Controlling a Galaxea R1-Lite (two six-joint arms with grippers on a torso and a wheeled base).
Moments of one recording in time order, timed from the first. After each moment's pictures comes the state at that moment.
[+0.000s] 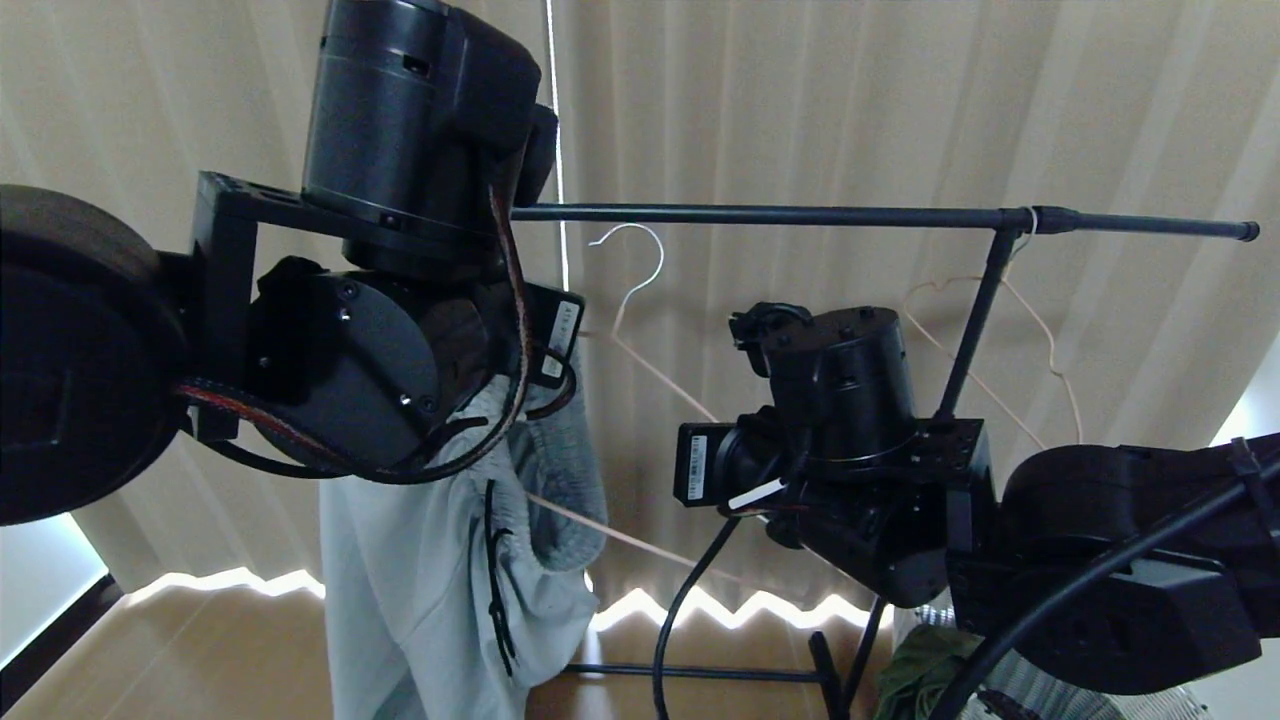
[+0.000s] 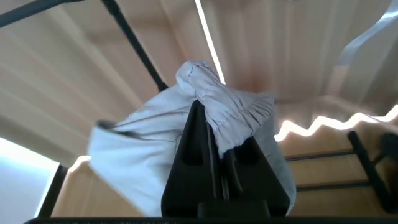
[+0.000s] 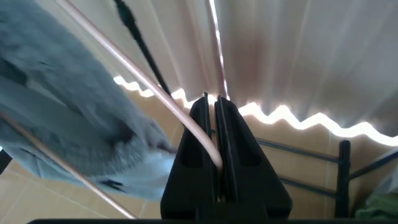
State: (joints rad) left arm -0.83 1.67 -1.39 0.12 0.80 0.04; right arm 0.86 1.86 -1.10 -0.32 -0.45 0.50
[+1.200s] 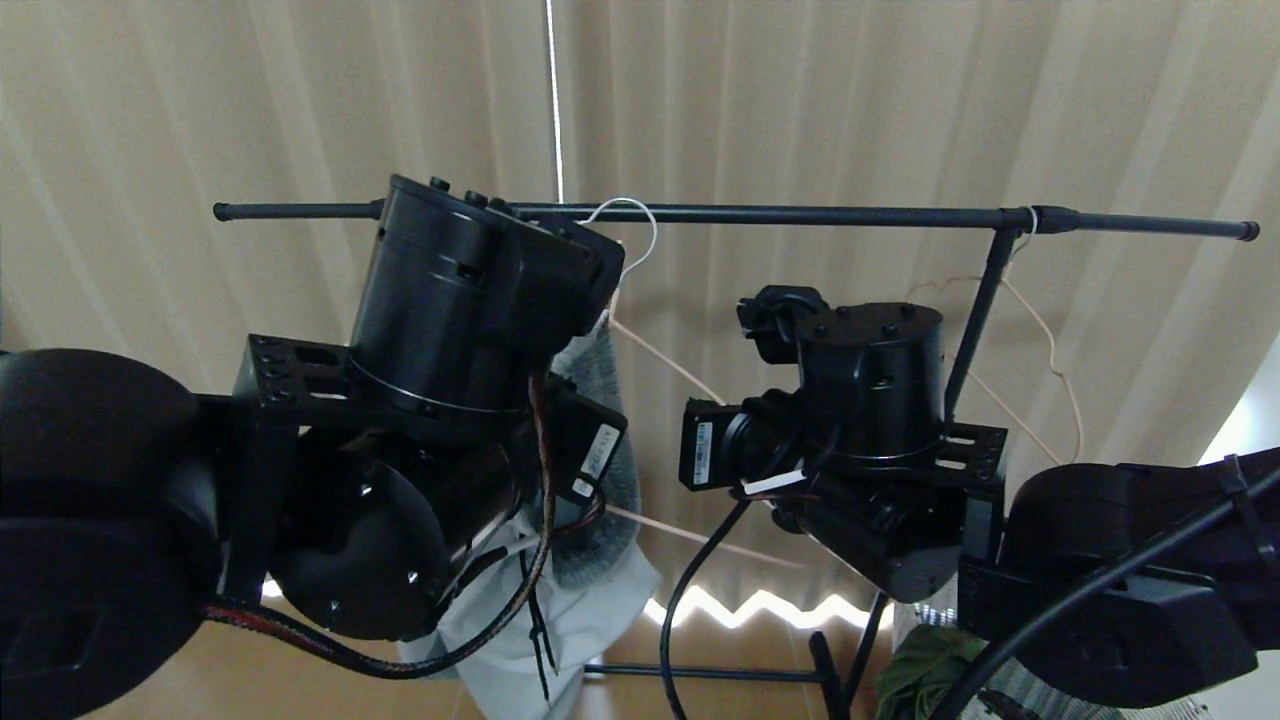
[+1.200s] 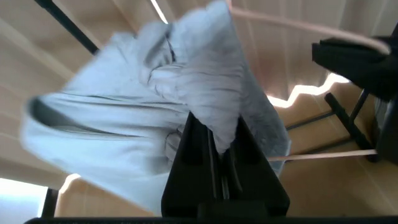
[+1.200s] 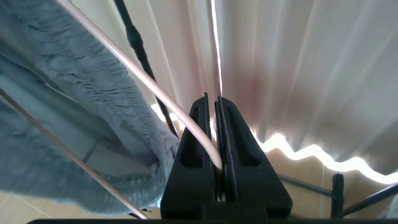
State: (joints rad) left arm -0.91 1.65 -1.16 0.00 0.71 0.08; right arm 0.85 1.85 -1.04 -0.51 -0.45 0.38
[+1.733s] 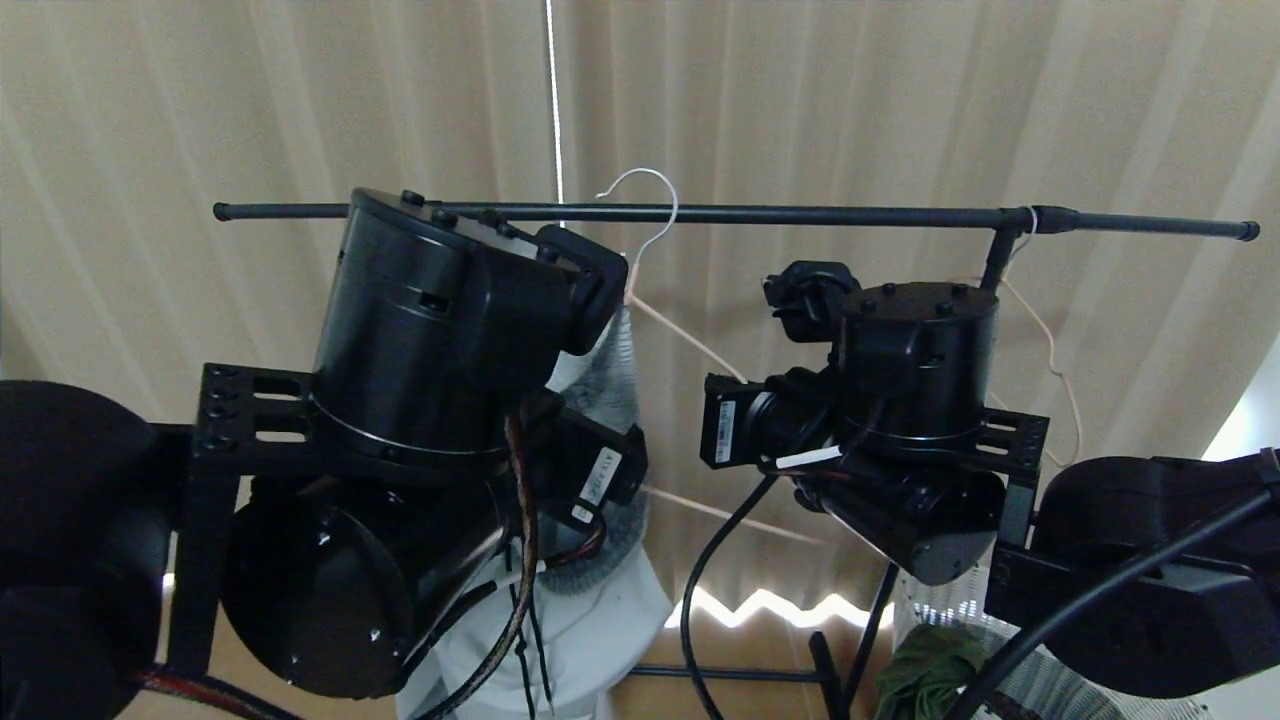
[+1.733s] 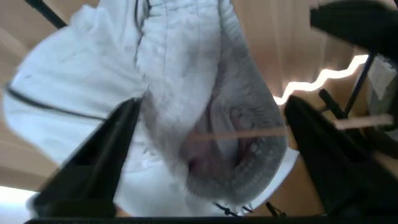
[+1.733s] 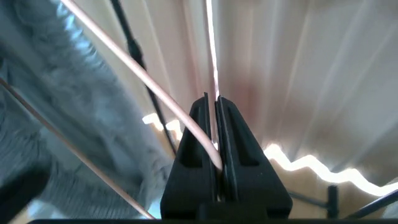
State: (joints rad) left arm -0.94 1.61 -1.11 -0.02 0.71 0.08; right arm 0.81 1.82 -1.01 -0.58 -0.45 0.31
